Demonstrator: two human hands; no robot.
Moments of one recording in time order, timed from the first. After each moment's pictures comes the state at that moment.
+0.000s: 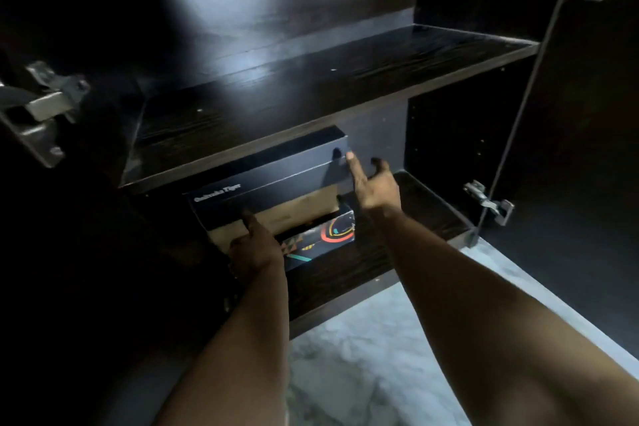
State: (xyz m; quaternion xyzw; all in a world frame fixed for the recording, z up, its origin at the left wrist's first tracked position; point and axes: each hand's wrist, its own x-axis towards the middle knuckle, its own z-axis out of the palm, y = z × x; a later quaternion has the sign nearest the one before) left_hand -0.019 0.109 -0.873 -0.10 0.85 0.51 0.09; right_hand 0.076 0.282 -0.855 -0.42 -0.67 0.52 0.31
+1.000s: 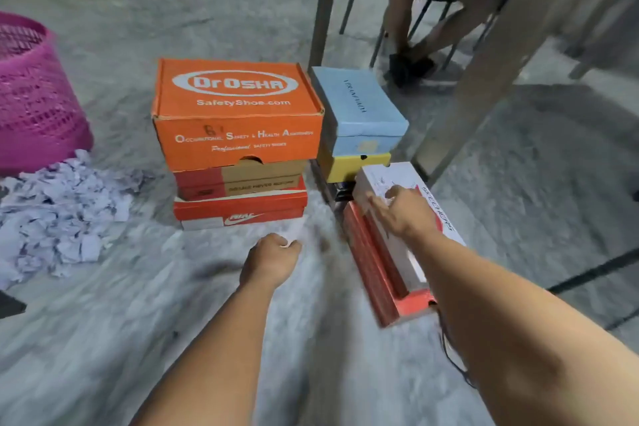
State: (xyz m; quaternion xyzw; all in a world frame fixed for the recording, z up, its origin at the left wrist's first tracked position) left_hand 0.756 0.160 -0.927 0.72 0.52 0.03 0.47; right_hand 0.983 0.045 -0.871 -0.94 -0.28 0.10 0.13
